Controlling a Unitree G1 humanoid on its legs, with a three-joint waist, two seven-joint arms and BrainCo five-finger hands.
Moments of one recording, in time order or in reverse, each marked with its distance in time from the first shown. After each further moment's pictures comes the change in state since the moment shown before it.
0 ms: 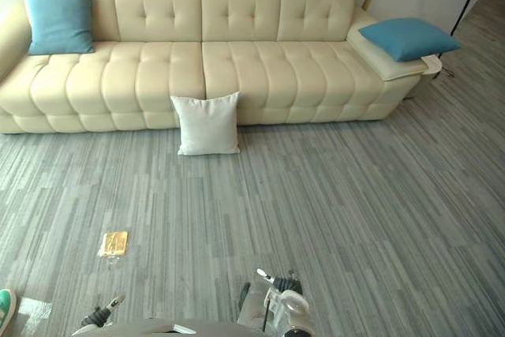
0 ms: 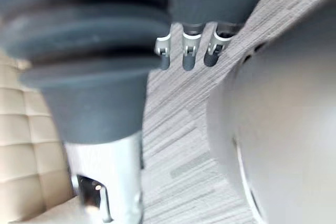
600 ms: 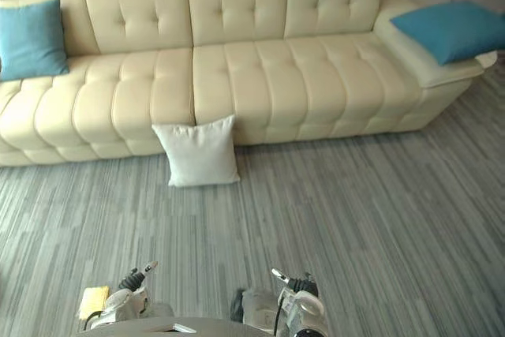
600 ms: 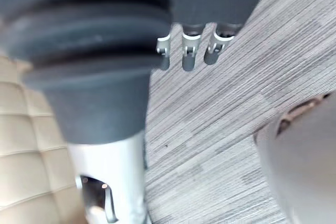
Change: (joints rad) left arm -0.086 -0.104 0.033 -0.050 0.036 -0.007 -0.025; right arm 0.010 -0.013 -0.023 0.018 0.027 0.007 -0.004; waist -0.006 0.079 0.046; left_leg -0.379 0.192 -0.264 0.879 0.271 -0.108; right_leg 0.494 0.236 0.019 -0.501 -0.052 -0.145
